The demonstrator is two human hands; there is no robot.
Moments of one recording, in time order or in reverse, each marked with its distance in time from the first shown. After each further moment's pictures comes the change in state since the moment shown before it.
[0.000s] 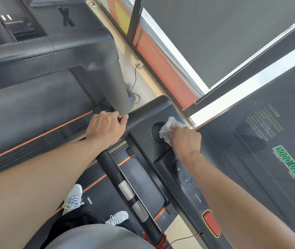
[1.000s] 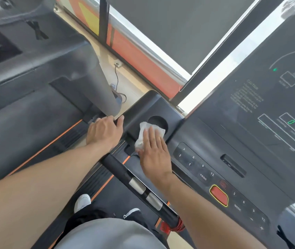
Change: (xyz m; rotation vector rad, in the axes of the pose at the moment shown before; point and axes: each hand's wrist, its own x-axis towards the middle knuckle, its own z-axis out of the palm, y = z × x) left_hand 0.008 -0.010 0.008 -0.044 -0.062 0.064; right_hand -0.082 -0.096 0.033 0.398 0.127 -0.057
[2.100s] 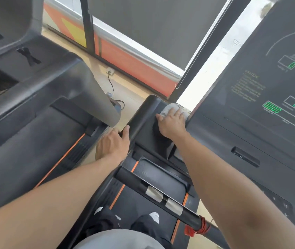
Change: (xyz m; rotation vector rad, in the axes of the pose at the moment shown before) left_hand 0.004 -0.007 0.003 -0.107 -0.137 -0.039; right_hand 0.122 0.049 -0.020 0.201 -0.272 0.564
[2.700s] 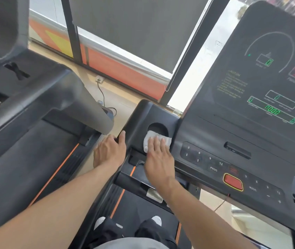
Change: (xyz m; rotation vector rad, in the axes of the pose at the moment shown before) left_hand 0.000 0.001 -0.007 -0.033 -0.018 0.014; right_hand -0.131 -0.014 0.059 -0.084 0.363 -0.237
